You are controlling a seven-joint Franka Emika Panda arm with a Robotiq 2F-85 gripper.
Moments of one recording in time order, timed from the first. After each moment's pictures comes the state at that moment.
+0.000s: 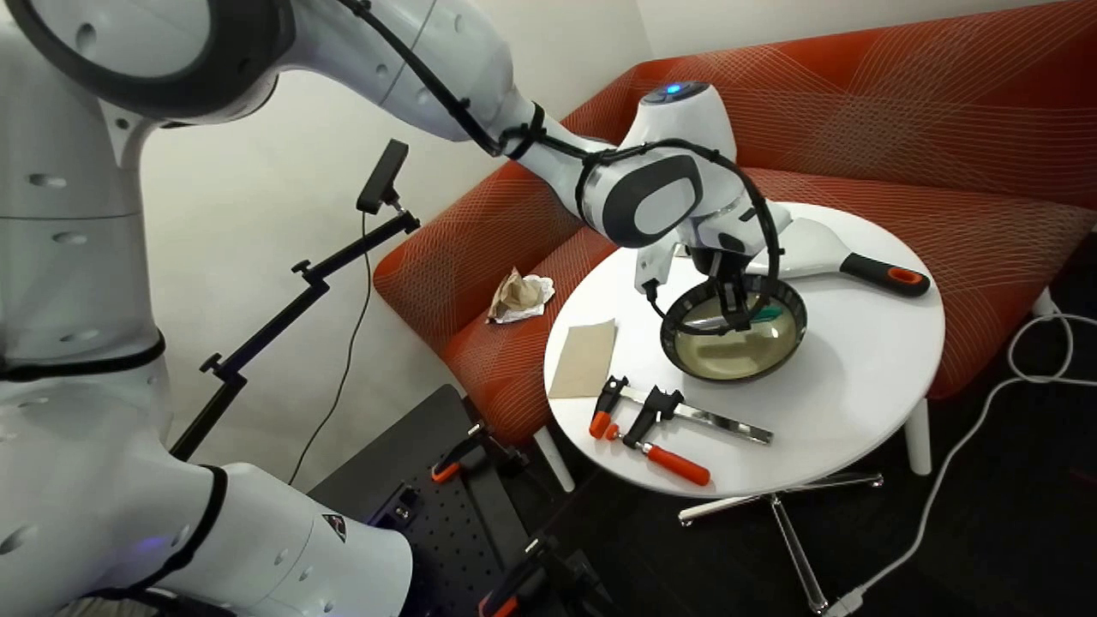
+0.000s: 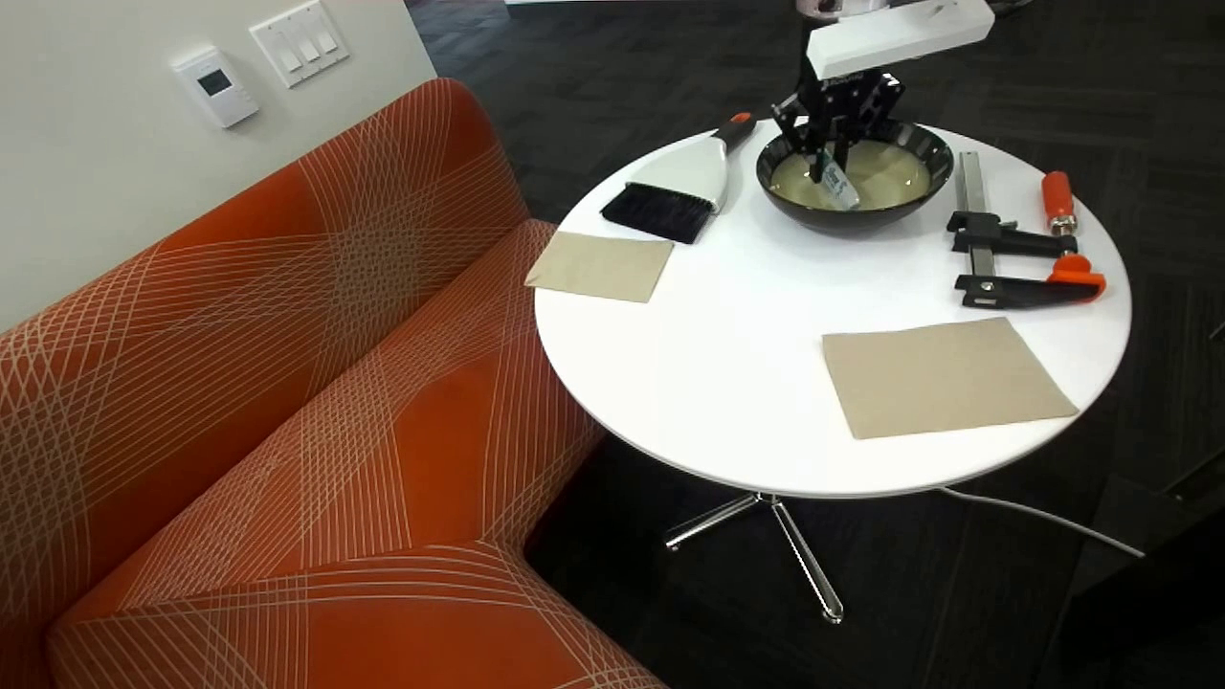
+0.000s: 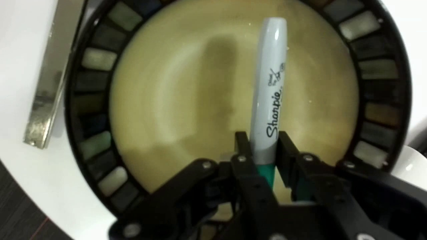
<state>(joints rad) 0.07 0.74 -0.10 -1.94 0.15 2.69 0.62</state>
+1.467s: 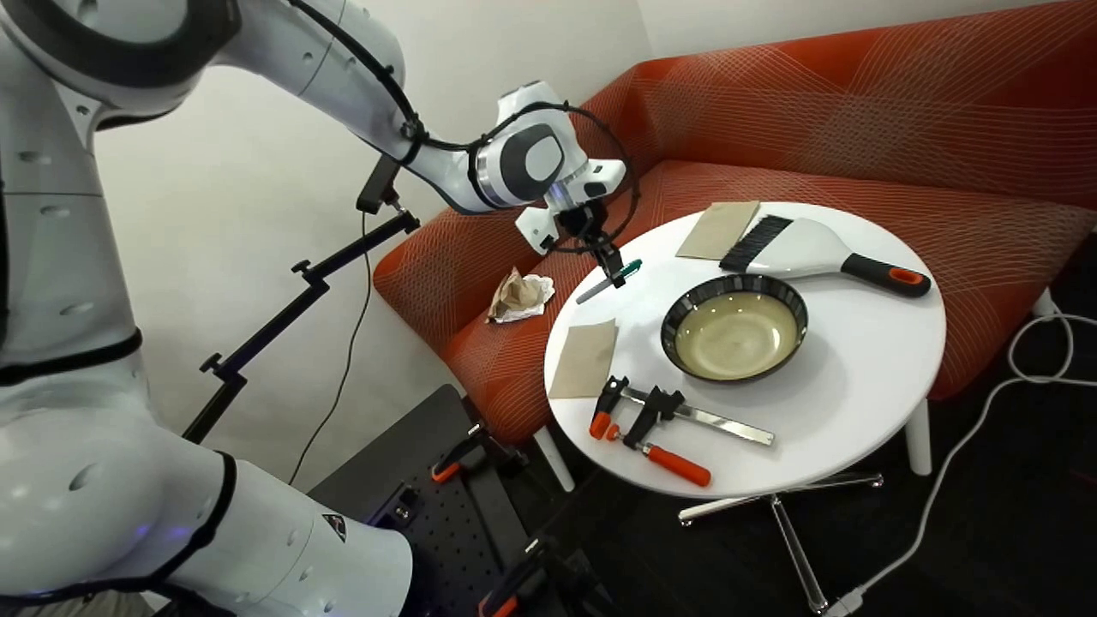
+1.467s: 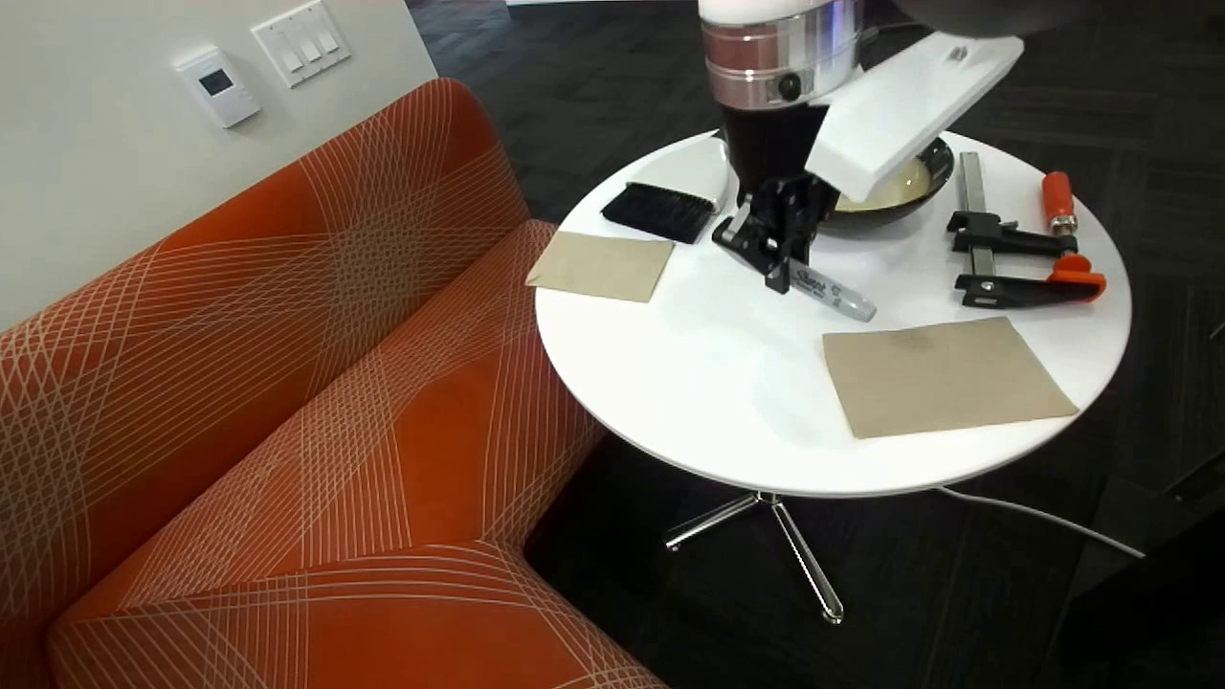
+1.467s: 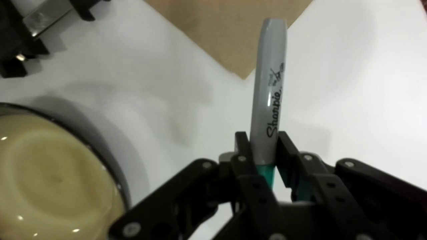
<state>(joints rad) 0.38 0.62 -0.02 -2.02 -0.09 2.60 0.61</state>
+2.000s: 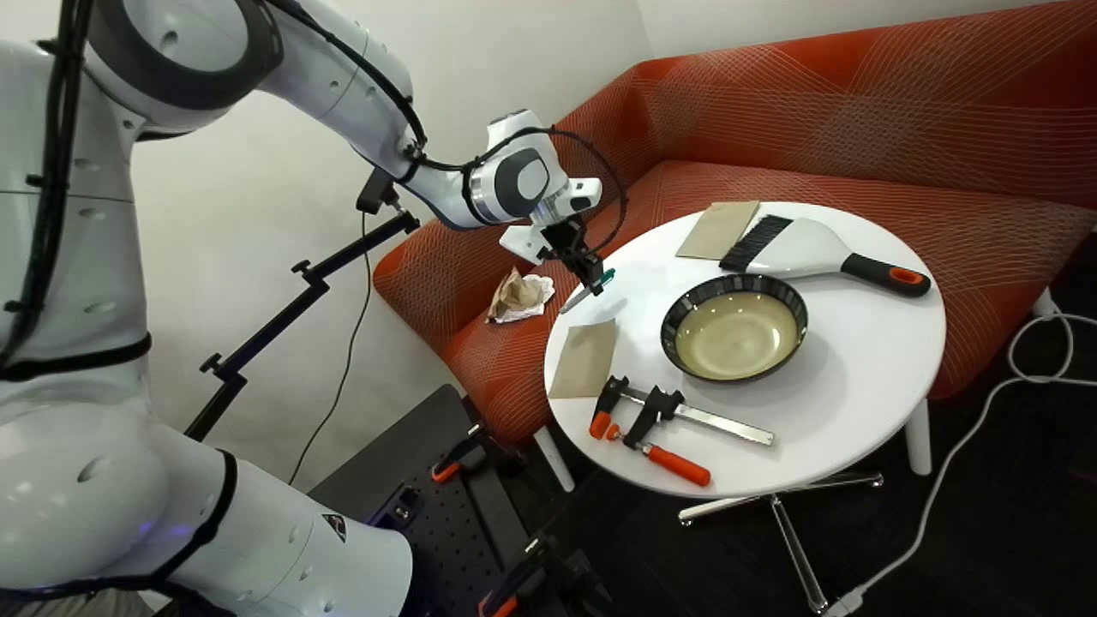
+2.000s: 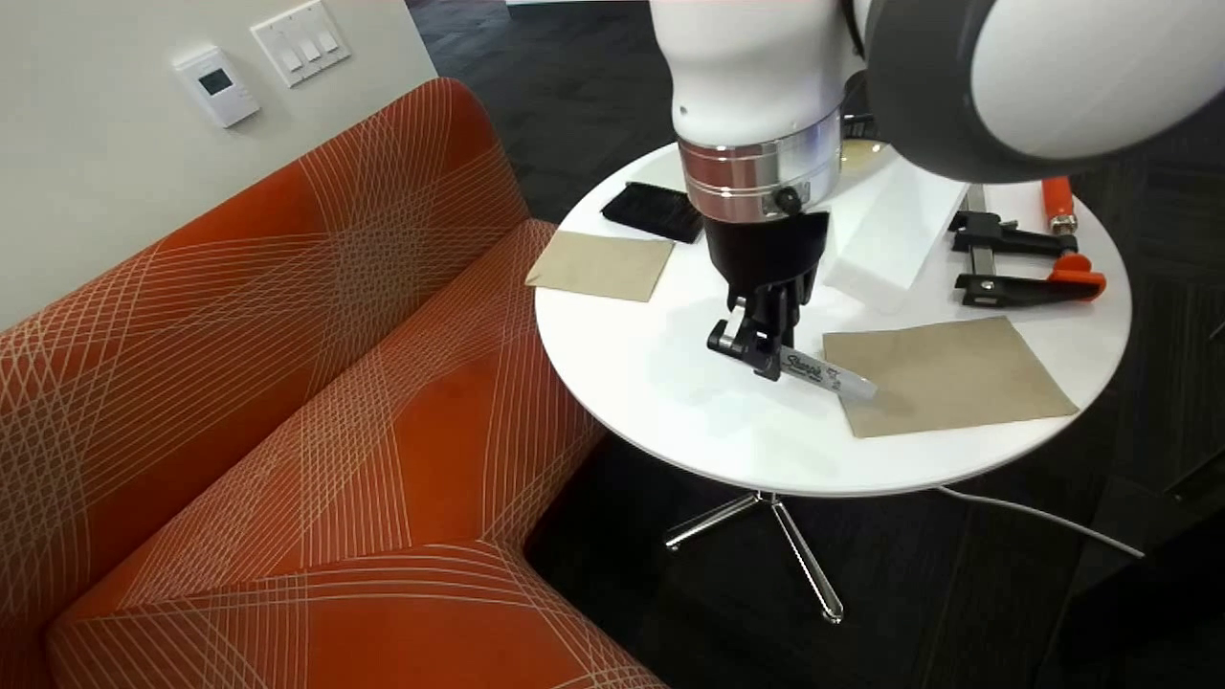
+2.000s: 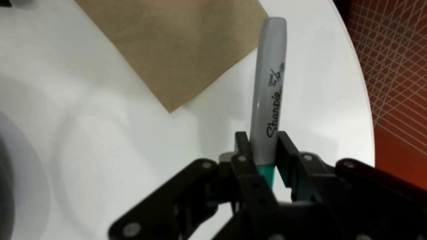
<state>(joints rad) 0.42 0.71 0.04 -1.97 -0.09 2.63 0.47</state>
